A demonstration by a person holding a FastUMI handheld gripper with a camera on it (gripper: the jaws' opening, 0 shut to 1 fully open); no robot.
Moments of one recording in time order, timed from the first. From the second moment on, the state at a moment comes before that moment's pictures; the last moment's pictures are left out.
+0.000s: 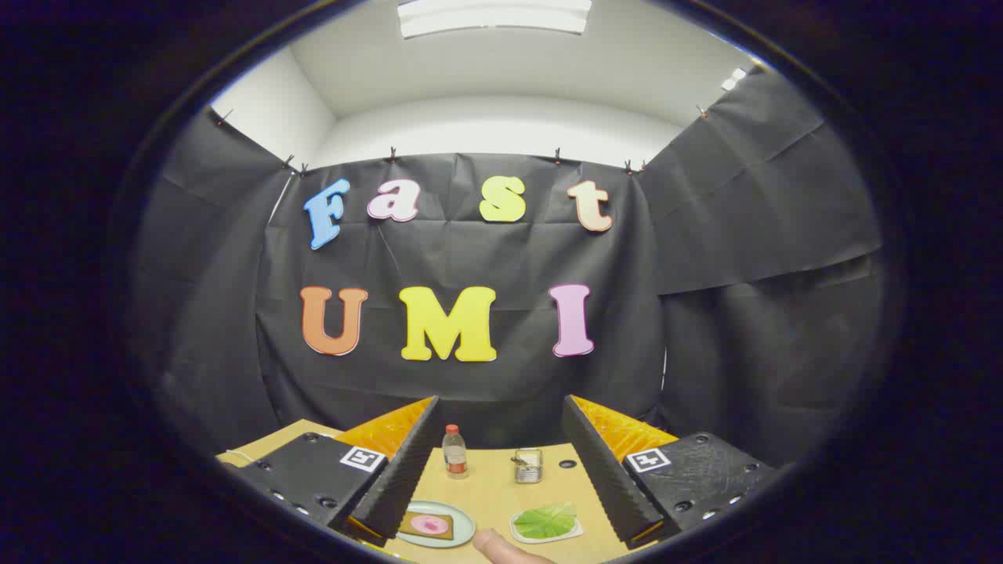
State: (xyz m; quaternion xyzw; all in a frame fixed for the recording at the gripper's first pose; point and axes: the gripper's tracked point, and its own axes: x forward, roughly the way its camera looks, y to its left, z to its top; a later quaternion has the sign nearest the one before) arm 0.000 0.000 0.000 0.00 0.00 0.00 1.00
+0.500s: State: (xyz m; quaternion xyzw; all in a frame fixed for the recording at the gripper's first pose) arm -0.003 -0.038 -0.002 0.01 0.03 0.00 1.00
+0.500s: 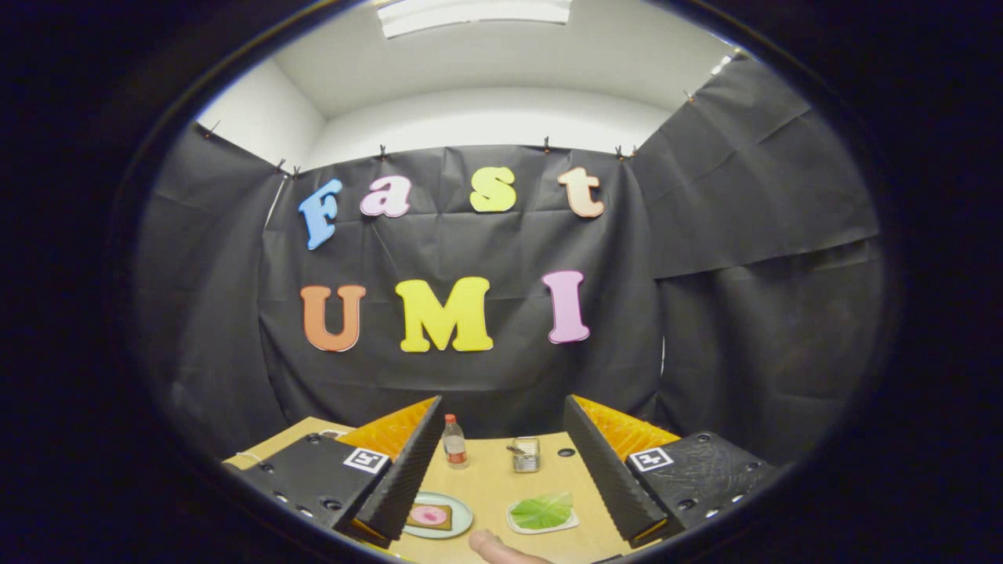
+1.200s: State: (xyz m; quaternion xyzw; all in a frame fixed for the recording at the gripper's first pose) arm 0.104 -0.111 -0.139 -0.02 0.12 -0.01 0.99
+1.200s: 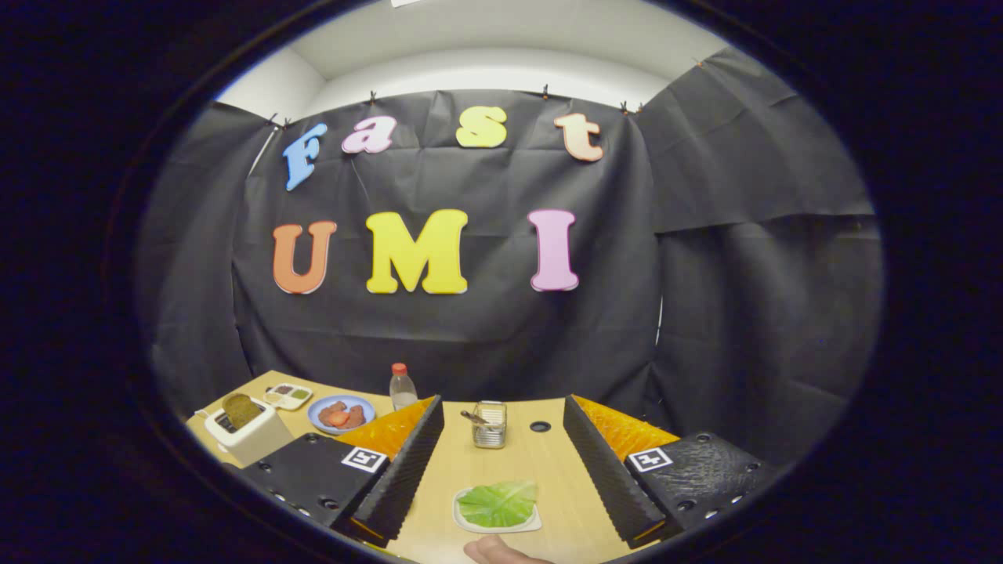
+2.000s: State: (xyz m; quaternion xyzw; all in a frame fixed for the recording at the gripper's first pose) arm 0.181 -0.158 -0.421 0.01 0.44 0.01 0.90
